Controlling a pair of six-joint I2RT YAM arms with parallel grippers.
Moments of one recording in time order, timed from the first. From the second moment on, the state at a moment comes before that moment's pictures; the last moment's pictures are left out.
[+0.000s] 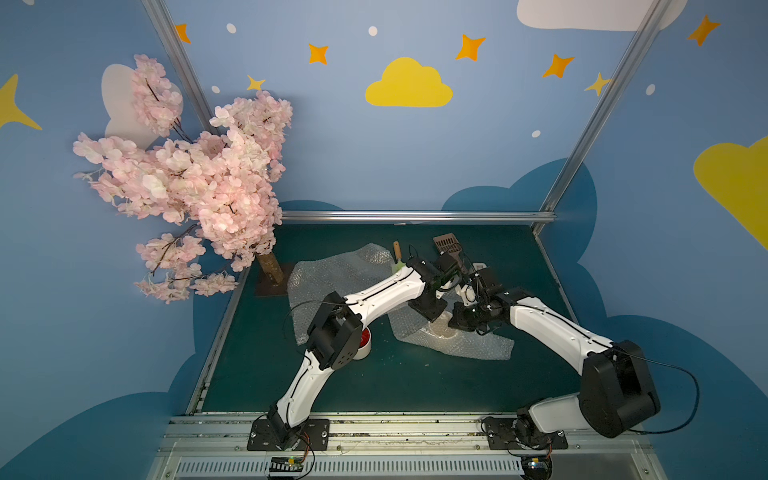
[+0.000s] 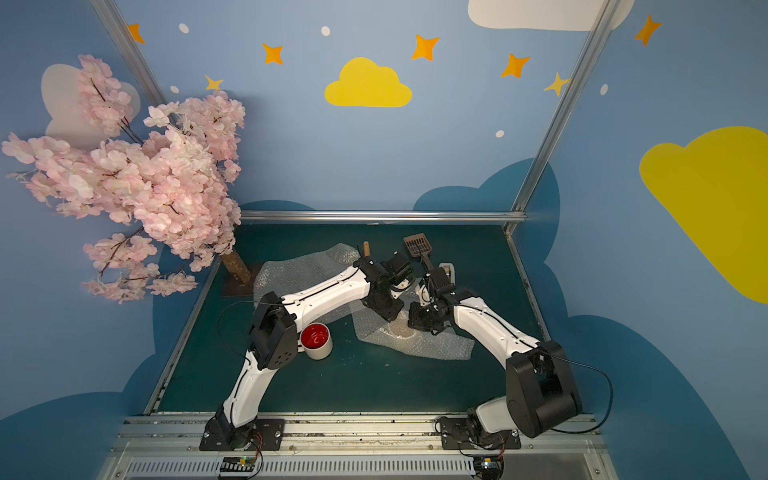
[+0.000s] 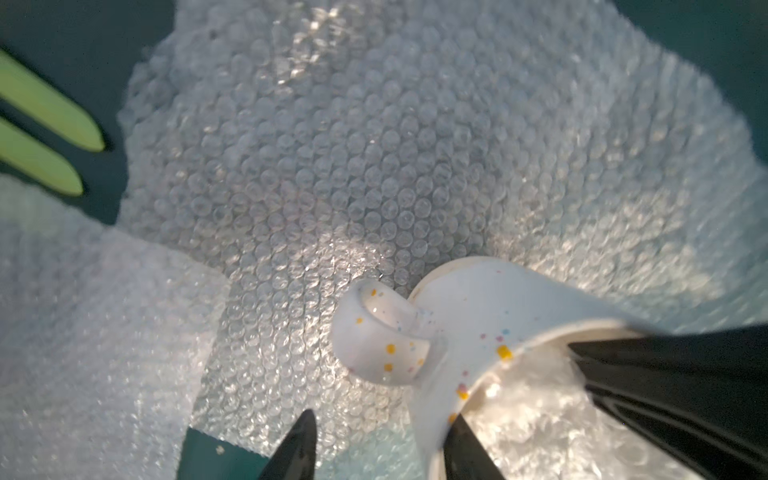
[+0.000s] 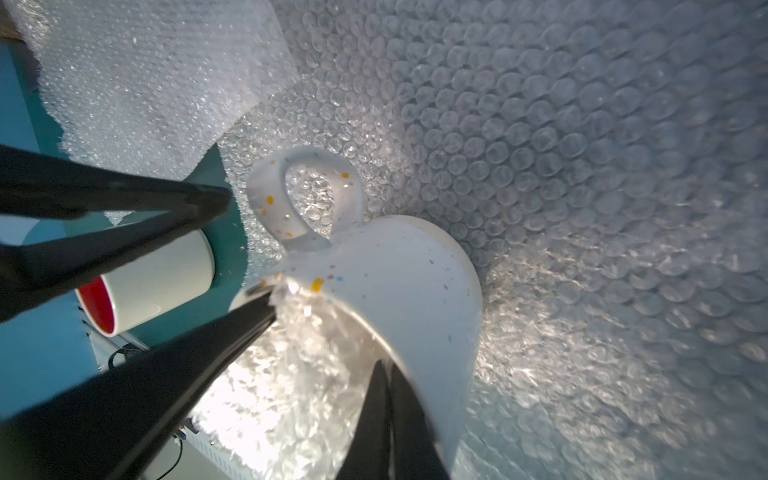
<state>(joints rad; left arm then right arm) -0.86 2.20 2.02 -1.15 0.02 -0.14 0.45 1.43 0.93 -0.69 -0.35 0.48</state>
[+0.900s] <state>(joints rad) -0.89 1.71 1.48 -0.93 0.13 -1.06 0.50 1.34 0.84 -0.58 -0.23 0.82</state>
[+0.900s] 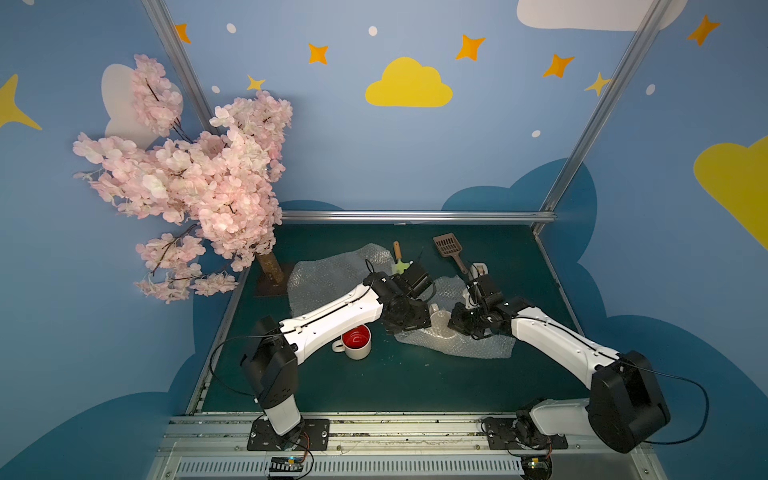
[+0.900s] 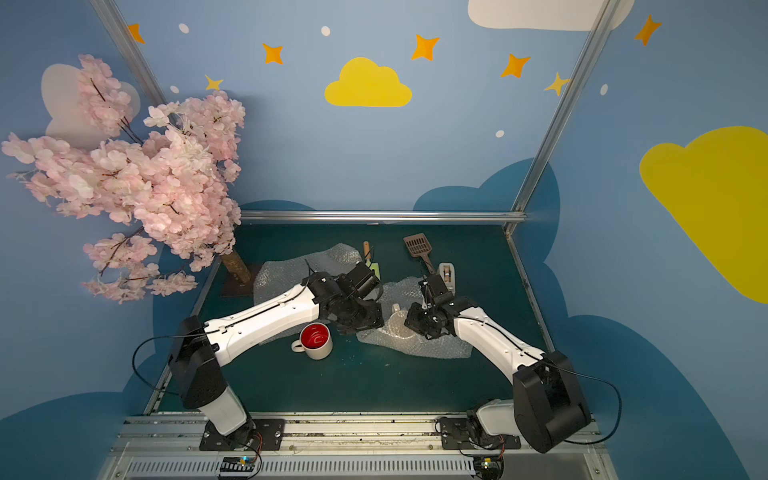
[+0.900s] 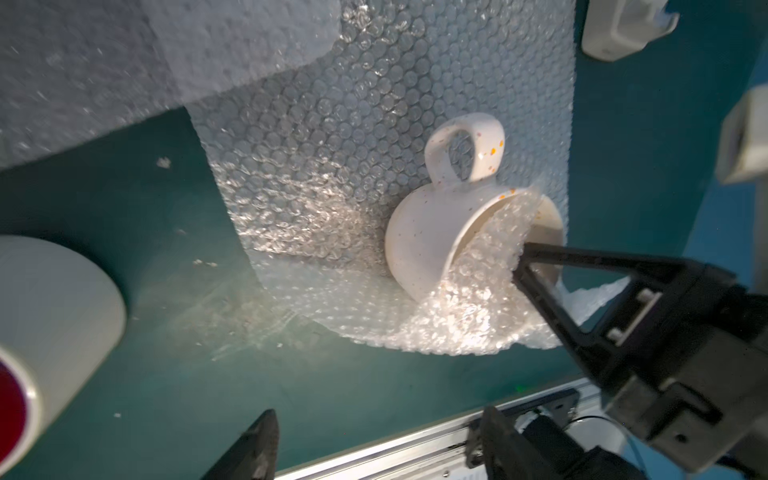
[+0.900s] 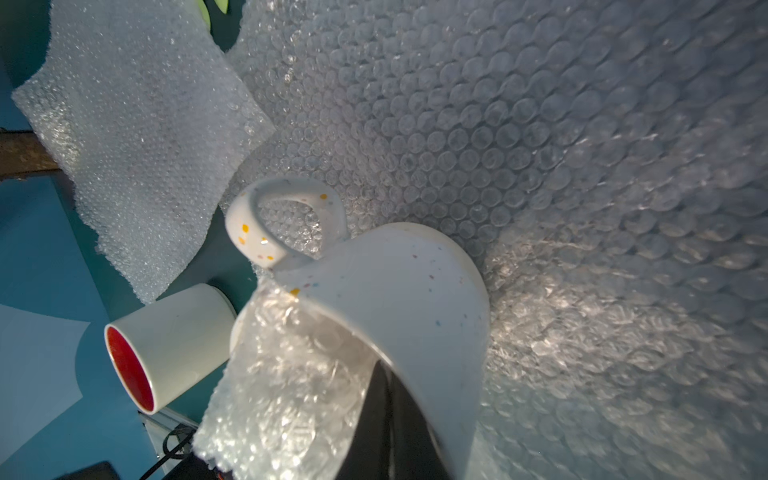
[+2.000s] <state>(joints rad) -0.98 1.89 1.45 -0.67 0.18 -1.61 0.51 1.31 0.81 -0.55 -0.19 0.85</state>
